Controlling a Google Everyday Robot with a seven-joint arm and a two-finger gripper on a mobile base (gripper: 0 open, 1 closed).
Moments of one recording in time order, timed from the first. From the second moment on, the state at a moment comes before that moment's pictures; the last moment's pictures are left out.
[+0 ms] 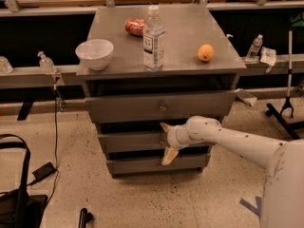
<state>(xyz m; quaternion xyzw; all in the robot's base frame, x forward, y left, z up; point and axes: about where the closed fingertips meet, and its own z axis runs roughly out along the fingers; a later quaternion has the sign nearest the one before) 0.673 -0.066 0.460 -0.71 0.63 0.05 0.33</state>
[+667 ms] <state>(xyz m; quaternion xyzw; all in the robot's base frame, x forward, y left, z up) 0.688 -0.068 0.442 -0.69 0.65 0.02 0.31</state>
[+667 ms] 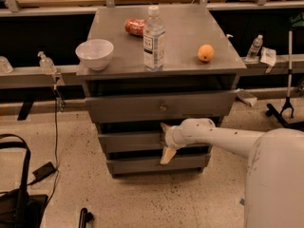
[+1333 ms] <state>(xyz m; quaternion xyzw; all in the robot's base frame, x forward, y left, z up) 0.707 -0.089 0.434 -0.67 0.67 0.00 0.32</state>
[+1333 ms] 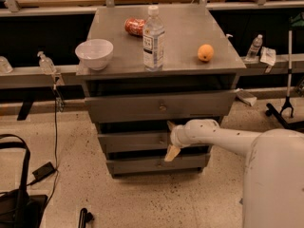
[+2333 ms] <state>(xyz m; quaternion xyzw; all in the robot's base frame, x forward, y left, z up) 0.706 -0.098 0.413 -0.67 0.68 0.01 0.30</state>
